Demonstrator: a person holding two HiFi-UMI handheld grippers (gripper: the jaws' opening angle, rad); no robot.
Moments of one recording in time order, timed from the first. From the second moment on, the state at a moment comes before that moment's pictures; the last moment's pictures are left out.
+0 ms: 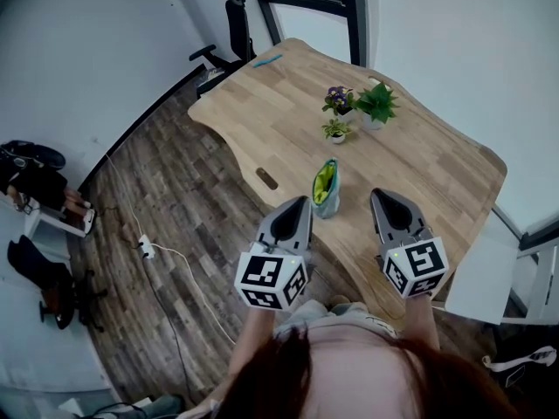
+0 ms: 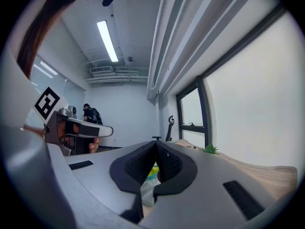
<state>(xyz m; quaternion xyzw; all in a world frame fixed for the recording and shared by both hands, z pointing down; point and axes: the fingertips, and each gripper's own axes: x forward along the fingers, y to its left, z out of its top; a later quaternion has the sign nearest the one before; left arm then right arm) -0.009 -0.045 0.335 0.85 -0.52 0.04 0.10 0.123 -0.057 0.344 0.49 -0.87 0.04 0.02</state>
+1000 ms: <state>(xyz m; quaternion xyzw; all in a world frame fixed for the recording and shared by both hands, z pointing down) -0.030 -0.005 0.317 0.89 -0.46 0.02 0.08 0.086 -0.008 0.306 0.53 -0.85 0.03 0.00</state>
